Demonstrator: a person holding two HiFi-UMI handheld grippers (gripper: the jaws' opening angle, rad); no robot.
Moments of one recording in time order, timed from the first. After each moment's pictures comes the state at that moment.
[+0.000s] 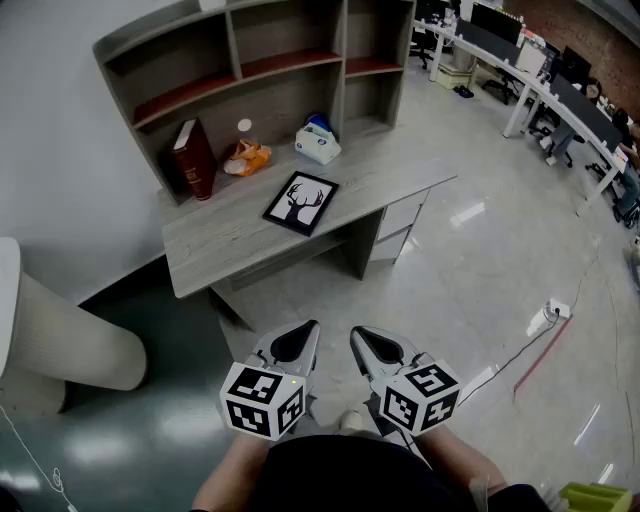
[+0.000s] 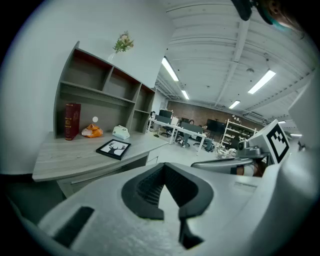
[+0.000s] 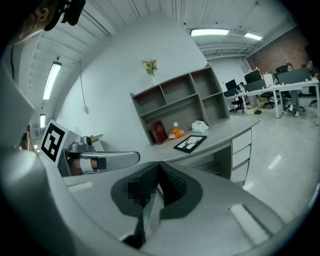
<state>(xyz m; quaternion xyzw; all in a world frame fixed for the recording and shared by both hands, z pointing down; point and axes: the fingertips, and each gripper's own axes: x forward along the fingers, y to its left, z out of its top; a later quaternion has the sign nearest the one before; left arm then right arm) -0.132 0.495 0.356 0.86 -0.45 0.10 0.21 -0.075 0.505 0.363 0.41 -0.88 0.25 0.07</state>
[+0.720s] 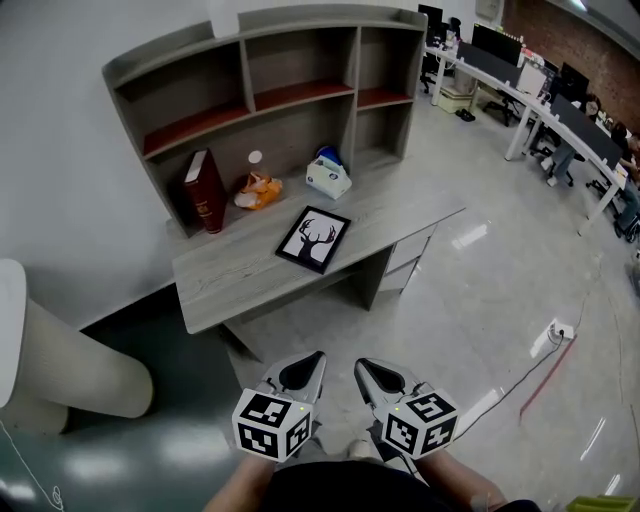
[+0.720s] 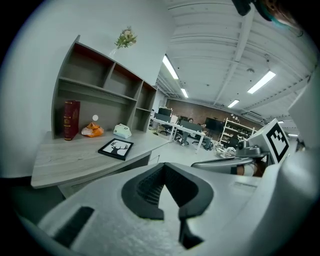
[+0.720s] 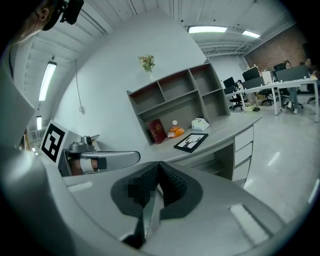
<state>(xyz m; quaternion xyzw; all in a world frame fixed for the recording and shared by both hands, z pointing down) -0.158 0.469 0.365 0.87 -0.44 0.11 0.21 -0.102 0.481 0.373 0.41 -0.87 0.27 0.07</state>
